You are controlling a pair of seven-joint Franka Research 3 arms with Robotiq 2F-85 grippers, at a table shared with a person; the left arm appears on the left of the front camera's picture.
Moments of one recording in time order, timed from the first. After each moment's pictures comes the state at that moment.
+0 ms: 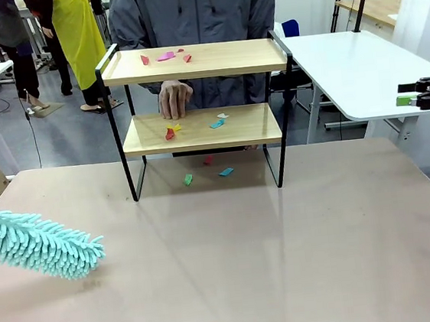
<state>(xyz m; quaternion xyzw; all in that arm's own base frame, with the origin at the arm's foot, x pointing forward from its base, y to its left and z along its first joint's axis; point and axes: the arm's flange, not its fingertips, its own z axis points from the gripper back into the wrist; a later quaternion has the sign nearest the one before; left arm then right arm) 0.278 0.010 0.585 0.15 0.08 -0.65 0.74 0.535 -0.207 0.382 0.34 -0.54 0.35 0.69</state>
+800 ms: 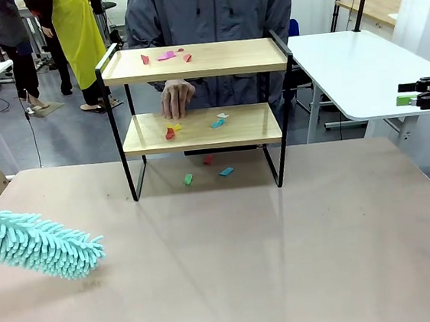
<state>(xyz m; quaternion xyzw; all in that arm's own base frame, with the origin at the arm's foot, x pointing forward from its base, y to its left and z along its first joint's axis) 0.278 0.010 0.585 0.15 0.08 -0.65 0.74 0.535 -0.207 0.382 0.34 -0.54 0.35 0.69</state>
